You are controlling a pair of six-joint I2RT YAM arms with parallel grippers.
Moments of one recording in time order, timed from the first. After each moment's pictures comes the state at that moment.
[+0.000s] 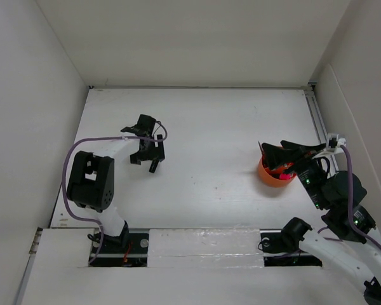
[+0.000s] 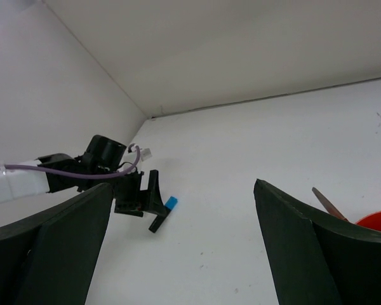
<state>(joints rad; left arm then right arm) -0.29 1.67 1.06 -0.60 -0.10 -0.39 0.72 0.41 0.83 -0.28 0.34 0.47</state>
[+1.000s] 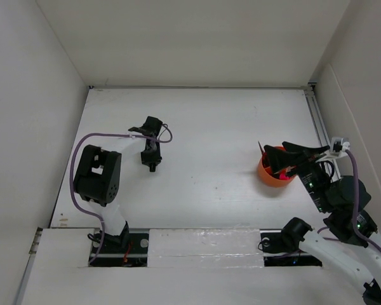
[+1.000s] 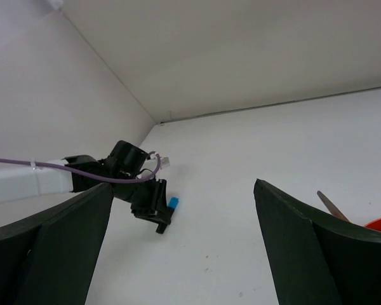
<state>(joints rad) -0.33 1.75 1.08 -0.60 -0.14 -0.41 0.72 0.36 0.81 -0.26 0.32 0.47</state>
